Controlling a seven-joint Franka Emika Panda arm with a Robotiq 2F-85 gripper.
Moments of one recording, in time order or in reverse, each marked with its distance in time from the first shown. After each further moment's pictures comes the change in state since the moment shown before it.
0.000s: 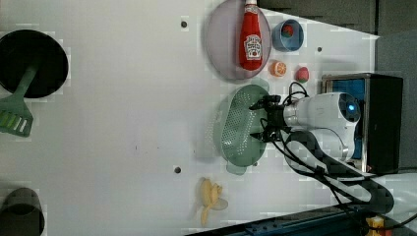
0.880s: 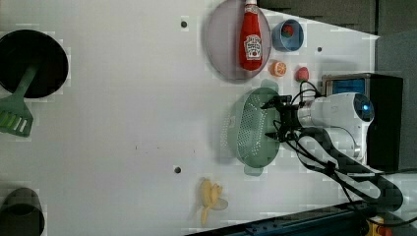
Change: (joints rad) arm 0.012 -0.026 -0.083 -0.008 0.004 0.000 -0.254
